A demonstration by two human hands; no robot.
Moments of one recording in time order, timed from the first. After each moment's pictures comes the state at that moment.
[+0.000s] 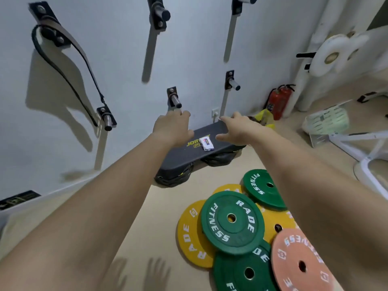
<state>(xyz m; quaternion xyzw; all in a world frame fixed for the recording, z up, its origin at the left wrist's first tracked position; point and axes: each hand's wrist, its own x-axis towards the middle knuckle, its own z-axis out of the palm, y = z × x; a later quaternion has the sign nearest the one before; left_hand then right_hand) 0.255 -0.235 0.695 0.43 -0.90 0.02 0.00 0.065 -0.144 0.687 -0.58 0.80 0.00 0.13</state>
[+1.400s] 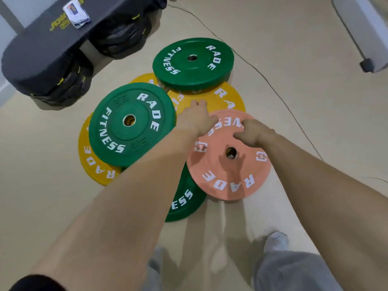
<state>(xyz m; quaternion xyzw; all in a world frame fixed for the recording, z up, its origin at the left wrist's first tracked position) -0.219 0.168 0.044 0.40 -0.87 -0.21 -0.18 -0.345 0.310 0.007 -0.34 0.85 0.00 0.40</state>
